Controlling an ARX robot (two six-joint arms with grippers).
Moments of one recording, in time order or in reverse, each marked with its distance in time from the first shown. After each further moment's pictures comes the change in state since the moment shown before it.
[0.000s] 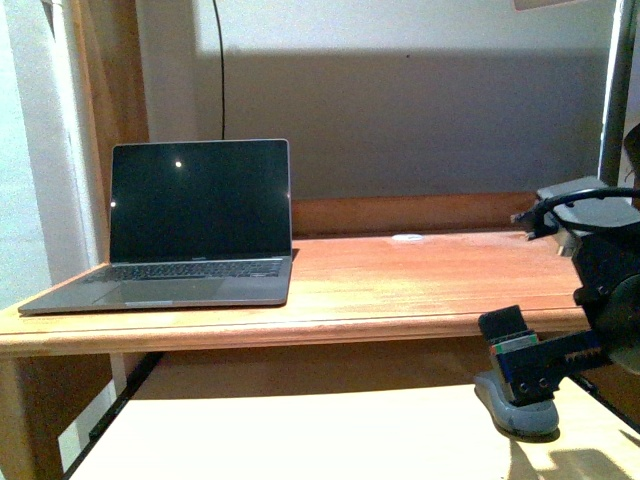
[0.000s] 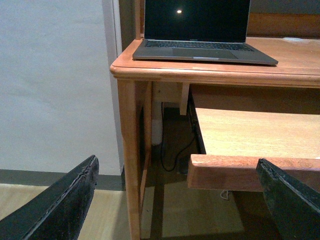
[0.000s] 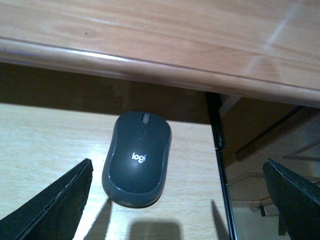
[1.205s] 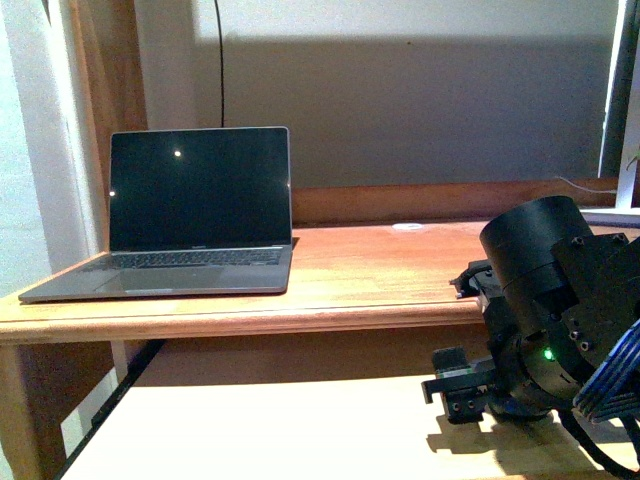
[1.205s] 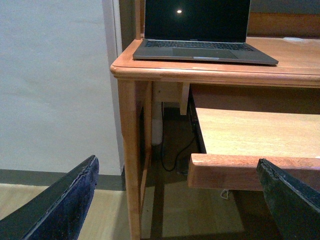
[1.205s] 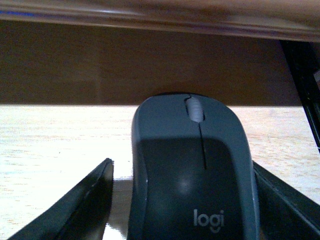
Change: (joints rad) left arm 0.000 0.000 0.000 0.000 0.000 0.000; right arm 0.002 0.376 0.273 -0.103 0.016 0.159
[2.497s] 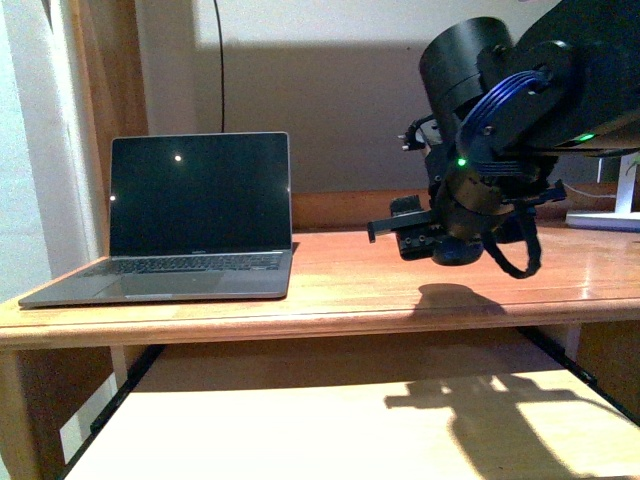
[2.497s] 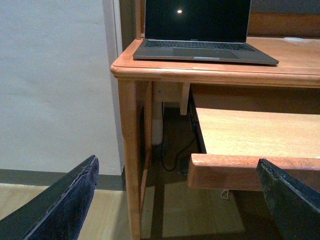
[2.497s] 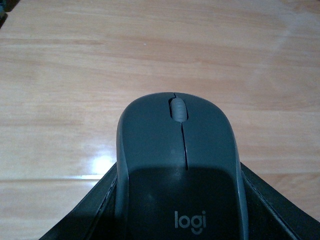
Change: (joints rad) left arm 0.000 0.000 0.000 0.000 0.000 0.000; right arm 0.064 0.041 0.503 -0.266 0.074 -0.034
